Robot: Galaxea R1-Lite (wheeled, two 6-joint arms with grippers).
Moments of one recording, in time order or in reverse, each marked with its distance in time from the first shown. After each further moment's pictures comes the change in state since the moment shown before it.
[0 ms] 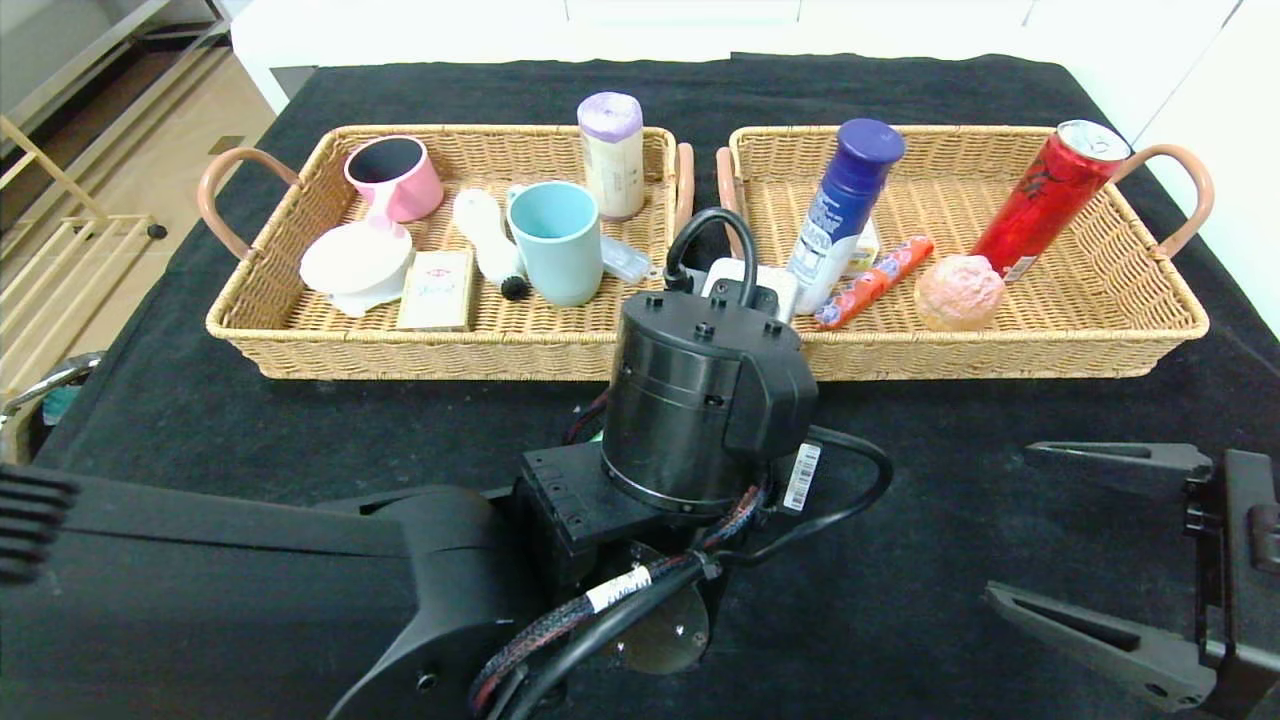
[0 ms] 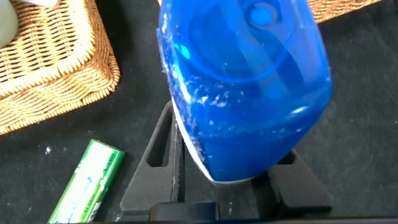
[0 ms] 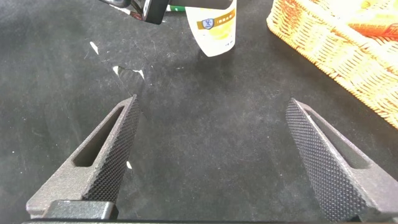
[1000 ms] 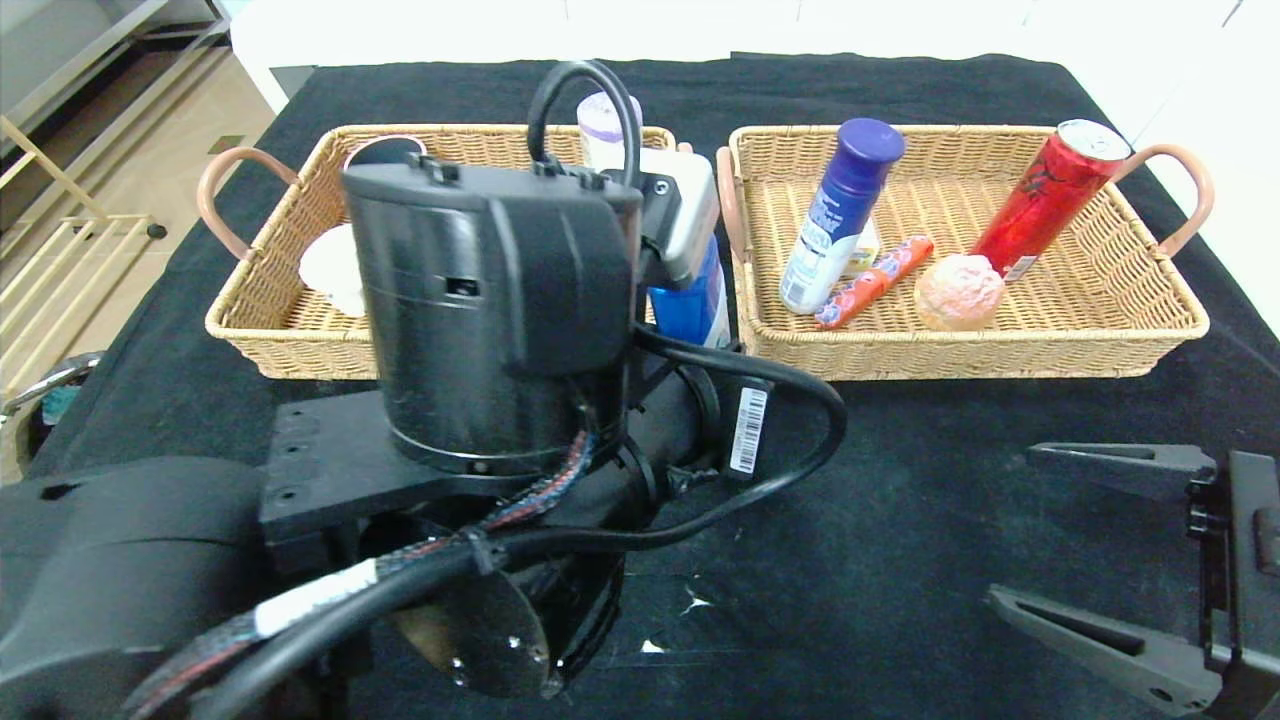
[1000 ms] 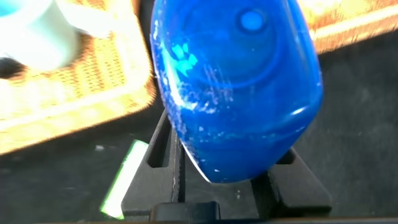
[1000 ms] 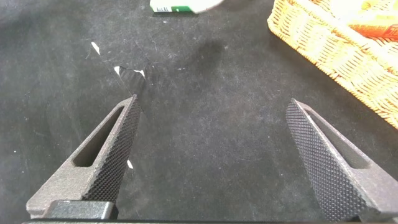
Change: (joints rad) left arm -0.013 -0.210 0.061 0.021 0.010 0.021; right arm 0.003 -0.007 0.002 0.002 0.000 0.000
